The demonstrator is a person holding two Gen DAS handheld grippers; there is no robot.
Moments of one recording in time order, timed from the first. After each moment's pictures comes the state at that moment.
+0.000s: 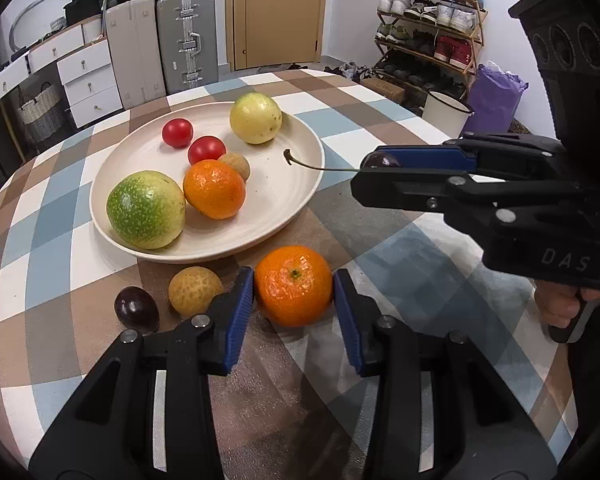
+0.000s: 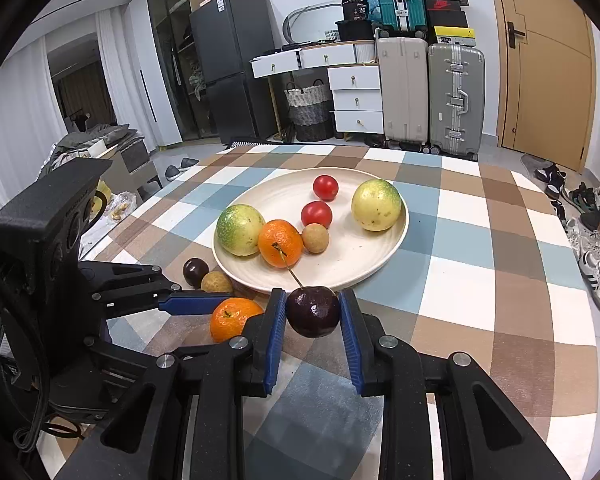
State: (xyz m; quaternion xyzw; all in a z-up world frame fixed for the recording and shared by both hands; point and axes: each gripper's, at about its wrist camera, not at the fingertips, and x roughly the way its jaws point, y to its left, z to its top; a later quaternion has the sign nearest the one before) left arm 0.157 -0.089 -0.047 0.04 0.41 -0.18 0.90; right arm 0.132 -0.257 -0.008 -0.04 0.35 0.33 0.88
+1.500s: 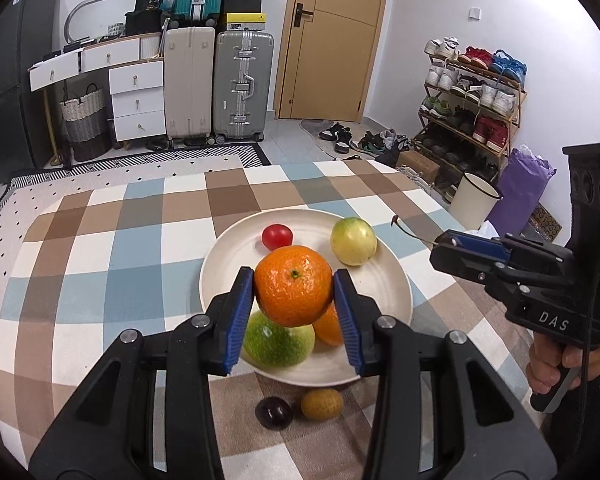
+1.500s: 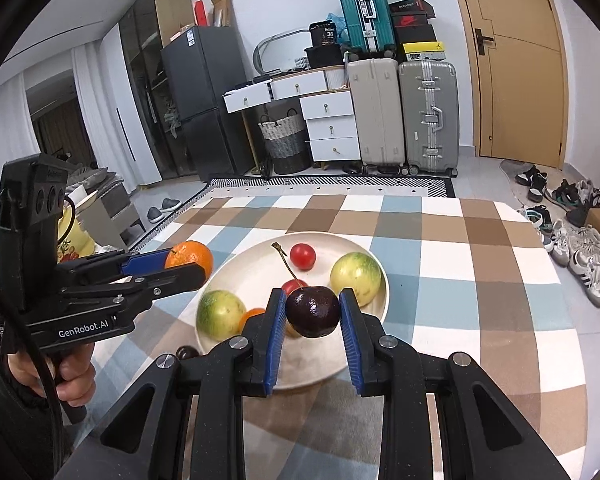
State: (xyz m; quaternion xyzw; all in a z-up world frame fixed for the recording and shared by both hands) left arm 0.208 -0.007 0.025 -0.04 0.33 -0.11 0.94; right arm 0.170 -0.246 0.032 0.01 0.32 0.29 0.90
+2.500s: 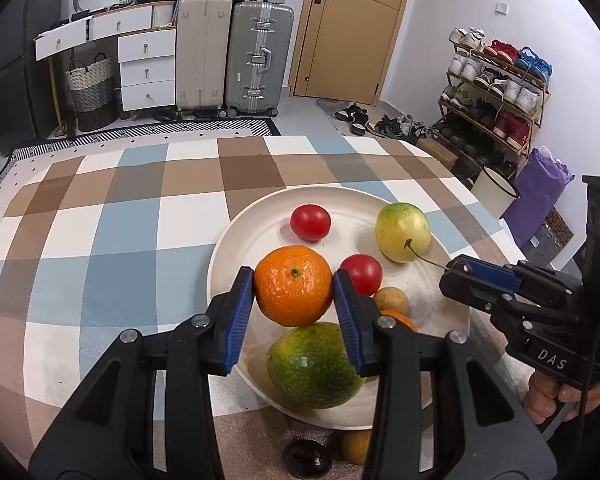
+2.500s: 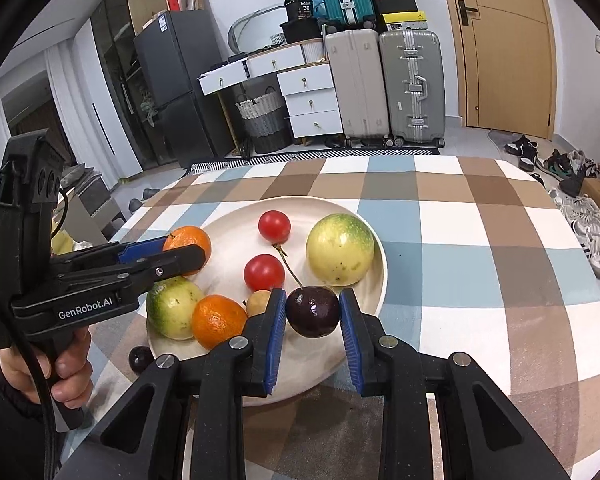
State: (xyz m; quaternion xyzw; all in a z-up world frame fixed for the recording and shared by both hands) left arm 0.272 0.008 -0.031 -0.06 0.37 -0.09 0.92; right arm 0.214 -0.231 -0.022 0.02 0.37 0.25 0.89
